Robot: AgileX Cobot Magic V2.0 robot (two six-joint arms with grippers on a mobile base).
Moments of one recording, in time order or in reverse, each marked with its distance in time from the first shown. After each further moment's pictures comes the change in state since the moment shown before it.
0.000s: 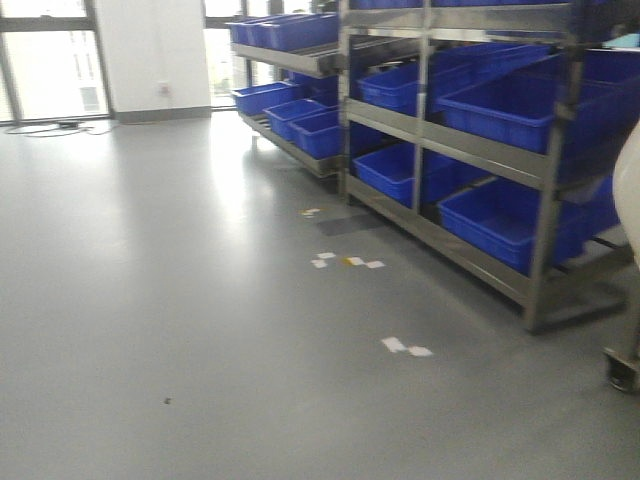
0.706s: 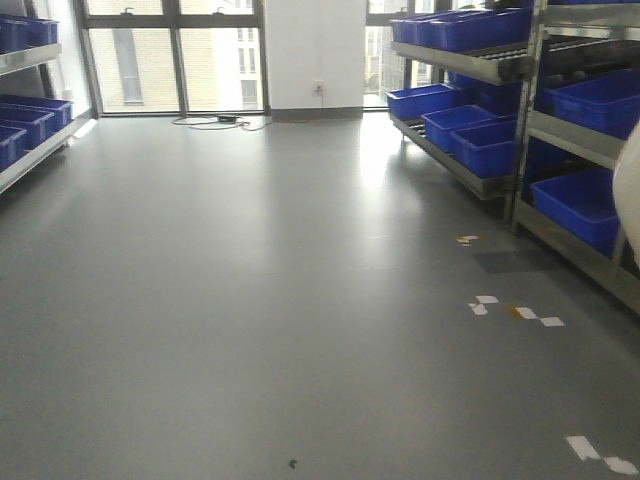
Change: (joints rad) left arm 0.000 0.000 0.000 0.000 0.000 0.000; right arm 0.000 0.000 0.000 0.000 0.000 0.000
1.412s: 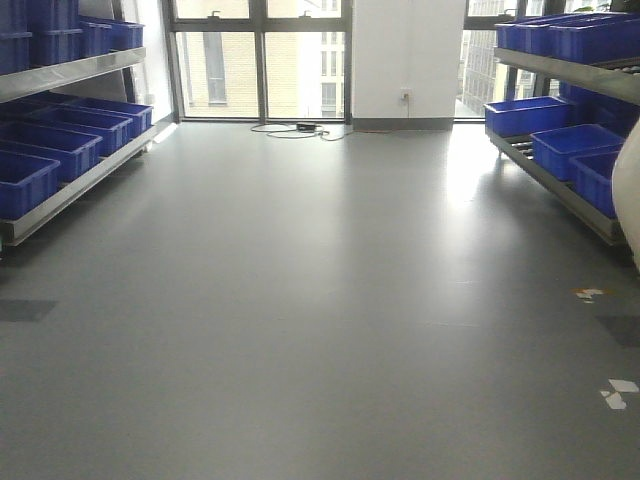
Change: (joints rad) left arm 0.000 0.000 0.000 0.000 0.000 0.000; right arm 0.000 0.000 0.000 0.000 0.000 0.000
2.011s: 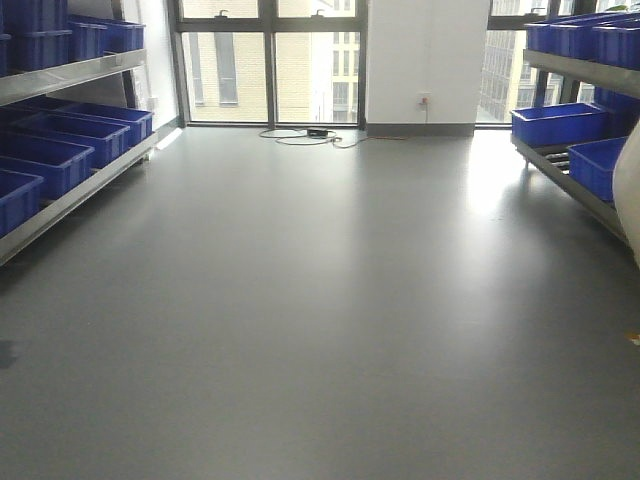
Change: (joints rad) left arm 0.000 0.000 0.000 0.000 0.000 0.000; right arm 0.000 0.000 0.000 0.000 0.000 0.000
